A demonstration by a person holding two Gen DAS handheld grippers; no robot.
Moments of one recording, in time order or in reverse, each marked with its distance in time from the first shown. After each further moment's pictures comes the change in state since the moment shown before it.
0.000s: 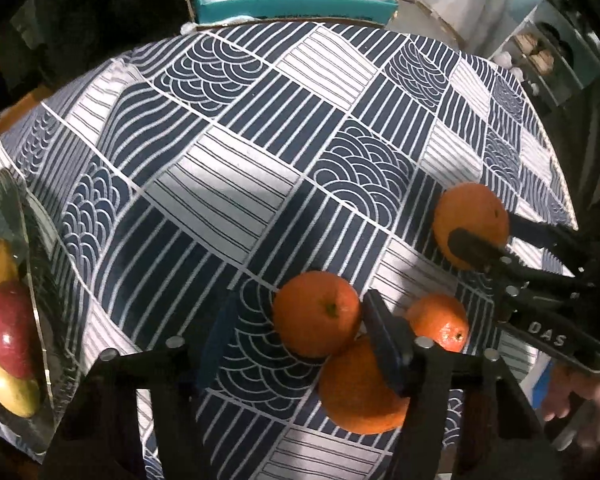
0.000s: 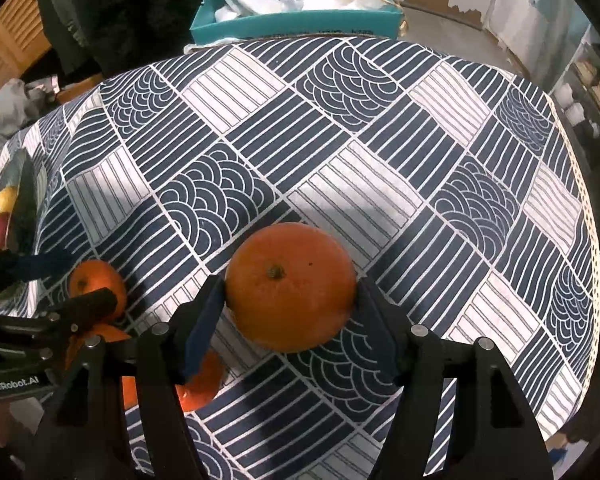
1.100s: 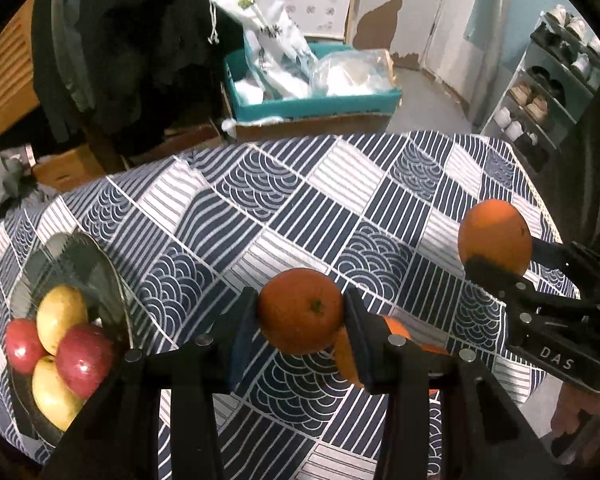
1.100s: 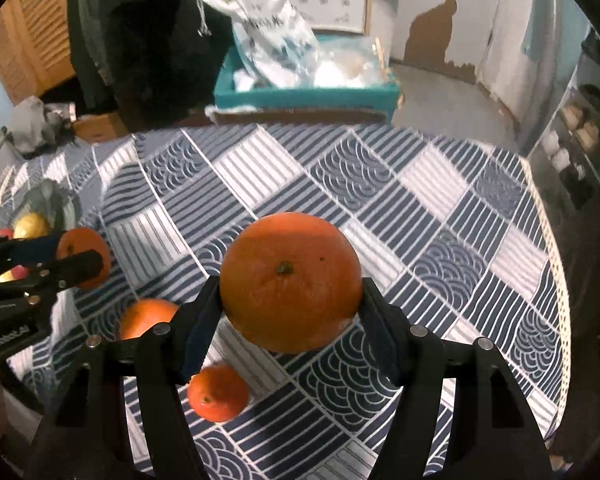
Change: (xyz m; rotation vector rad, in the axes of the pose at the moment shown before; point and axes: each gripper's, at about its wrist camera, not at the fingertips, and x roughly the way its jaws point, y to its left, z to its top) left arm -0.078 0.006 0.003 0.014 -0.314 0.108; right arm -0.067 0.024 0.012 -0.062 -0.241 -0.025
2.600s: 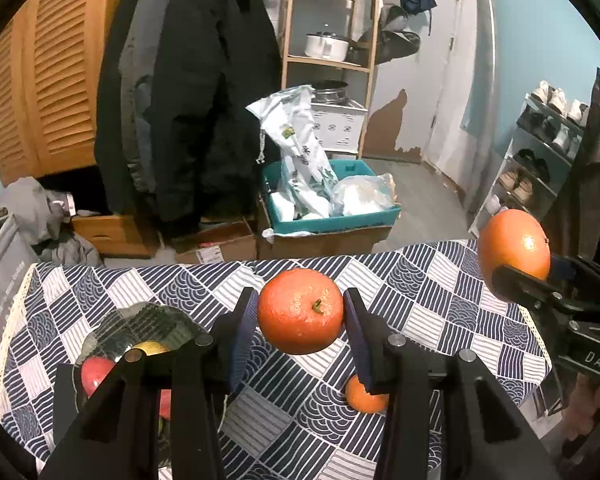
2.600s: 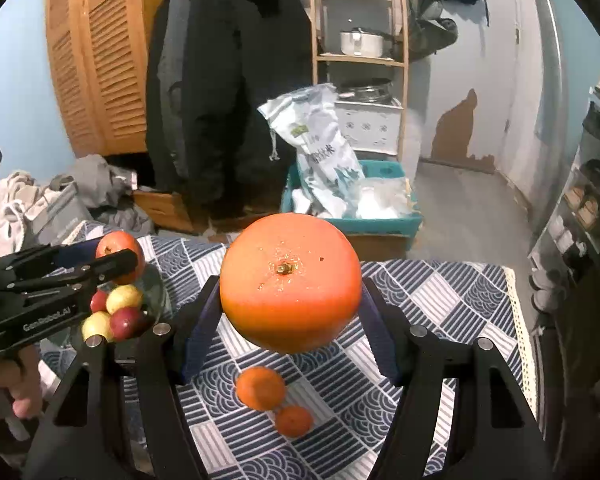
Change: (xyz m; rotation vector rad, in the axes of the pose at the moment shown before) left arm -0.138 0.043 0.010 -0.065 -0.328 0.016; right arm -0.137 0.052 0.038 -0.089 -0.307 0.109
